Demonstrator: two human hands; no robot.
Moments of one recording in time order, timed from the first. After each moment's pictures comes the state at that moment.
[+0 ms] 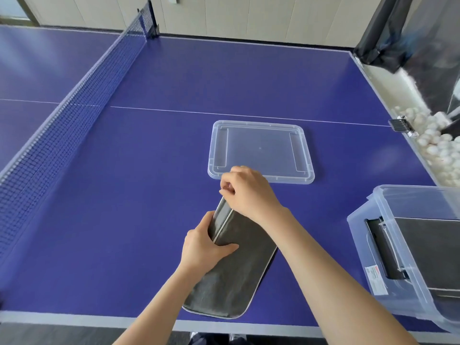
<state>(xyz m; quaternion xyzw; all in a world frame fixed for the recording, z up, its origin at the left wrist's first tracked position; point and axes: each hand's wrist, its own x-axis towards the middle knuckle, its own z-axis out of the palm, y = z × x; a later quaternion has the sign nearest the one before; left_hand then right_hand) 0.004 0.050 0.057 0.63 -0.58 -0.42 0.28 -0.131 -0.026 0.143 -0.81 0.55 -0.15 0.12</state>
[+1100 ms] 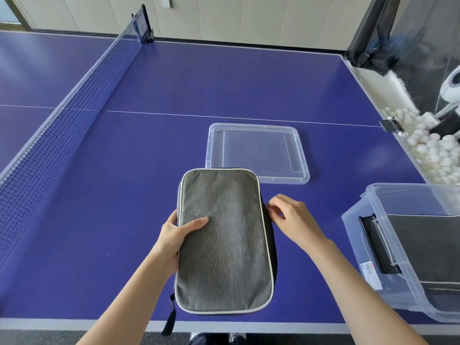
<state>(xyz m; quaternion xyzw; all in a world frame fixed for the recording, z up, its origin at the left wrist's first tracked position) 0.046 0.031 0.082 0.59 -0.23 -0.68 0.38 -0.225 0.017 0.091 -0.77 0.59 -0.22 0.12</state>
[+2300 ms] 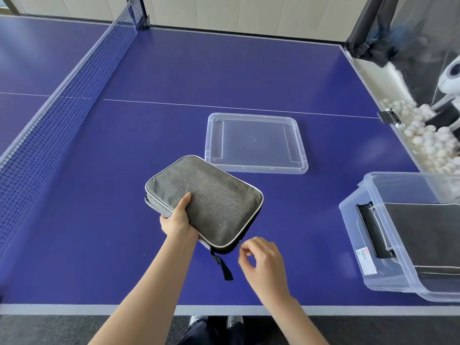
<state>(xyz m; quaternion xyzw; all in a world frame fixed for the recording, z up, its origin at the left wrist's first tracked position) 0.019 0.010 0.064 0.62 0.12 -0.56 0.55 -0.144 0.124 0.047 -0.70 0.64 -0.30 0.11</state>
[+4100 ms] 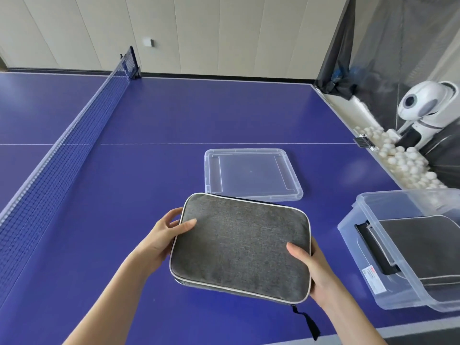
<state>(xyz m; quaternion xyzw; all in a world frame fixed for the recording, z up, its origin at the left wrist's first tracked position) 0.120 -0.023 0.093 0.49 -0.40 -0.71 0.30 -0.193 0.093 0.100 -0.22 0.58 -0.51 0.60</state>
